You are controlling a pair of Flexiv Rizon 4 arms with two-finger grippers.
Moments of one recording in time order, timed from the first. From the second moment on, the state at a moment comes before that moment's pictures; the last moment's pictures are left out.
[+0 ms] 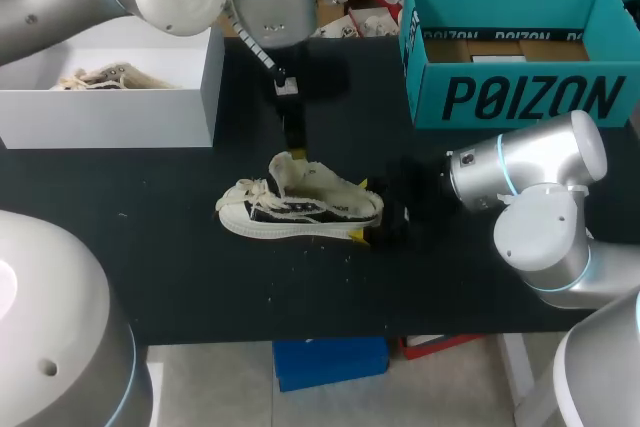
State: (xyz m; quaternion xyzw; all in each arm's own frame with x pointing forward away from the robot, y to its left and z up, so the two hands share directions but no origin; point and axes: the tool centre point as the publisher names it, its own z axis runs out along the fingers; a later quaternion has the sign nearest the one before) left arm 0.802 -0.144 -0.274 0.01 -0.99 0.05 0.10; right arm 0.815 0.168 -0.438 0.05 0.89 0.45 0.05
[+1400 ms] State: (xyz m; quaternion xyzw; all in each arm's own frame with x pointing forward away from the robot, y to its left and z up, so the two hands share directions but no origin) left arm 0.793 -0.160 -0.360 -0.02 -0.99 0.05 0.14; right arm 0.815 0.168 -0.438 0.05 0.89 0.45 0.05
